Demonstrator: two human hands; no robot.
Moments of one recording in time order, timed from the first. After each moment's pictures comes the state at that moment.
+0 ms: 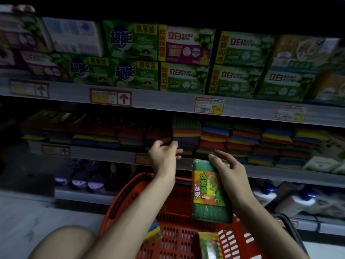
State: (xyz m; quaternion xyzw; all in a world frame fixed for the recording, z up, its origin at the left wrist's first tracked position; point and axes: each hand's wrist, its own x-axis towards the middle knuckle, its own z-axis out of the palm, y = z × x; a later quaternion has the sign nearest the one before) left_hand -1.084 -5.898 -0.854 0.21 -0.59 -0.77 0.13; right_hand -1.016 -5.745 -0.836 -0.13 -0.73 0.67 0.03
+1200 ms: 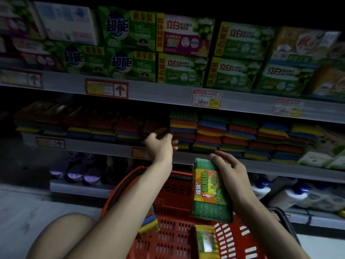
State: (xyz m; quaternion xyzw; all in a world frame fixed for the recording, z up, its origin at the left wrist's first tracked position) left_hand -1.095 -5.897 -0.847 0.26 -0.58 -0.76 0.13; right_hand -1.001 -5.738 -0.833 -0.15 -0.72 0.67 0.00
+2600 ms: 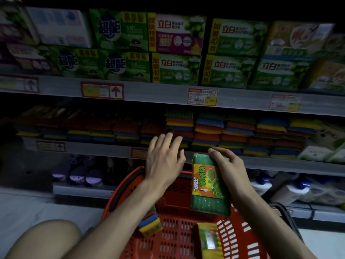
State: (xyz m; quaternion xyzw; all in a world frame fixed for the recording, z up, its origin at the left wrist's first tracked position) left_hand -1.065 -5.915 -0.883 -0.13 -0.94 -0.13 0.29; right_hand -1.004 -5.740 -0.826 -0.14 -0.72 0.68 0.01
